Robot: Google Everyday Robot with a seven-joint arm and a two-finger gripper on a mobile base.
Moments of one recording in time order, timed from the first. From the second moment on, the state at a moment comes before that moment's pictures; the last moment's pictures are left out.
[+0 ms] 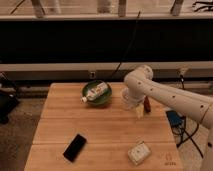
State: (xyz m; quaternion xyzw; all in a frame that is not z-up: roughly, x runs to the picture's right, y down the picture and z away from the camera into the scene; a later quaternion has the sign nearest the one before) arm 0.170 0.111 0.821 -0.31 -0.03 -0.19 0.93
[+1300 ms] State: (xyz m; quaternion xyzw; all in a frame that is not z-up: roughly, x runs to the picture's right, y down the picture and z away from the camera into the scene) arm 0.165 0.112 0.826 -0.31 -0.04 -0.21 0.93
